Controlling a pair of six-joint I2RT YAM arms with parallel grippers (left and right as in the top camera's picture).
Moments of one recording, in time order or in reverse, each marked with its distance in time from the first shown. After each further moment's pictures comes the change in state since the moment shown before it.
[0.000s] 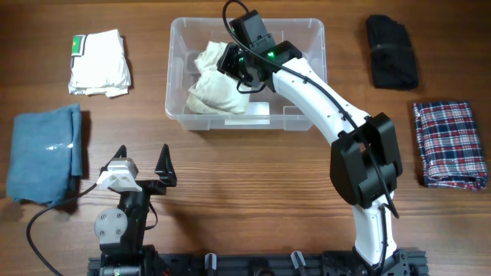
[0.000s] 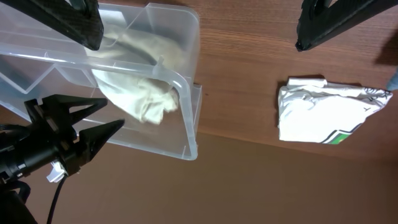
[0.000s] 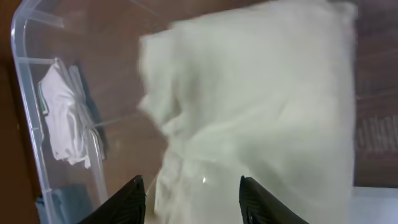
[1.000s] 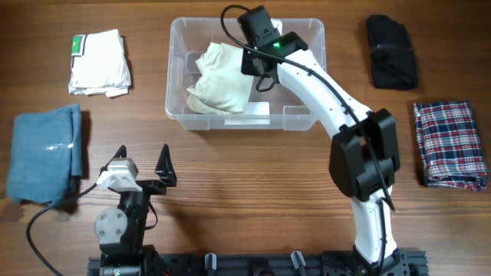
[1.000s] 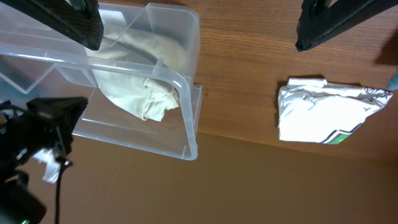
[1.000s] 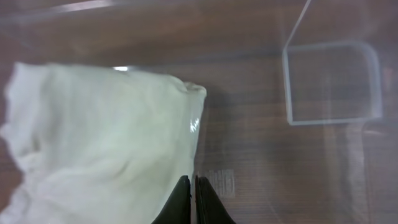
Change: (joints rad) left arm 0.000 0.000 0.000 0.000 0.000 0.000; right arm -0.040 0.053 0.082 -0.194 0.317 -0.344
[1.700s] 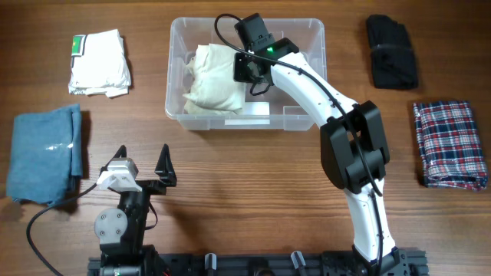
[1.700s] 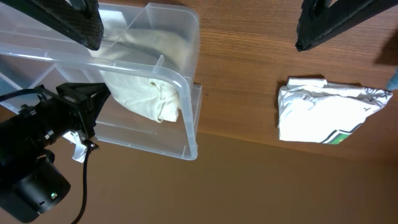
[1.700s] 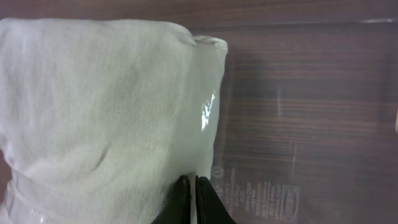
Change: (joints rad) left arm 0.000 0.000 0.000 0.000 0.000 0.000; right arm 0.000 0.081 -0.001 0.092 -0.192 -0.056
